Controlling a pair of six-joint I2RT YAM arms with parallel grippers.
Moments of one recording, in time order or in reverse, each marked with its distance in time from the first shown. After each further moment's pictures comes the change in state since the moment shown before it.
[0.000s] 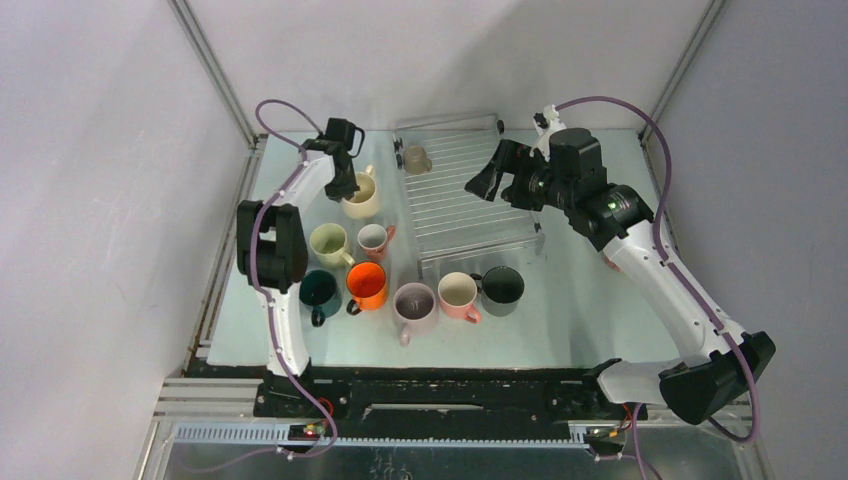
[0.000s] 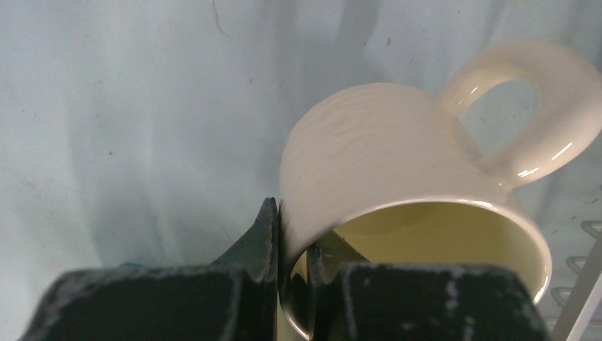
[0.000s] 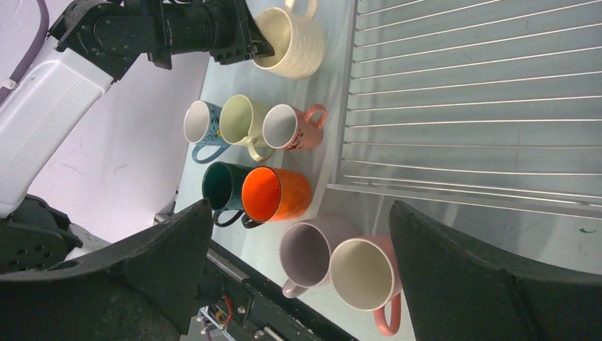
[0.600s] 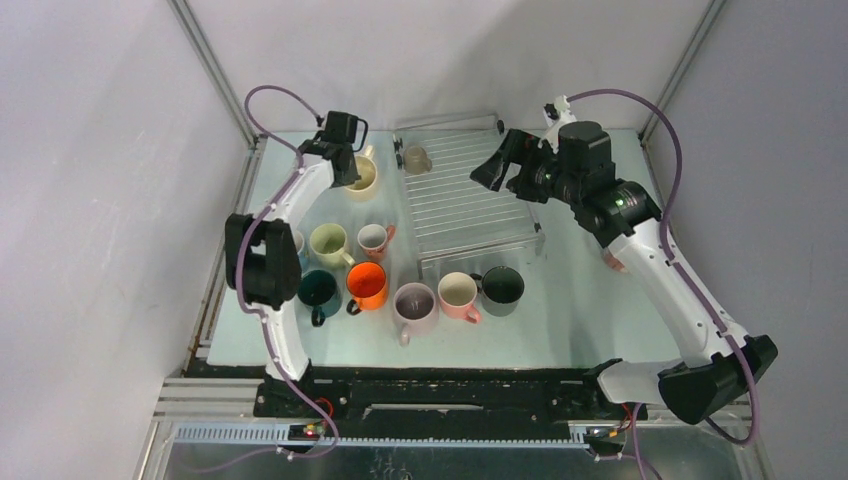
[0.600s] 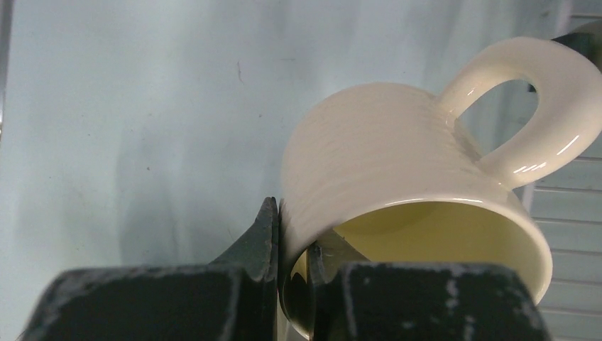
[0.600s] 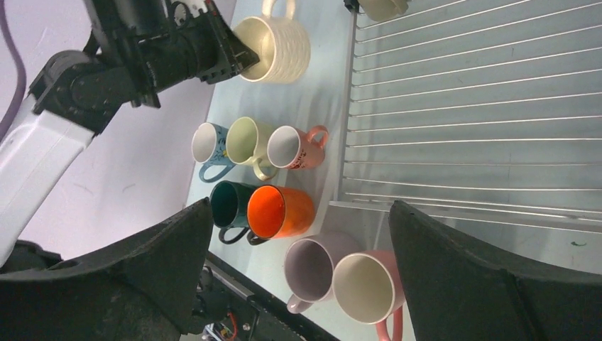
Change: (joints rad) left arm -0.055 -0.180 -0.109 0.143 -0.113 -0.005; right arm -0.029 0.005 0.040 0.011 0.008 0.013
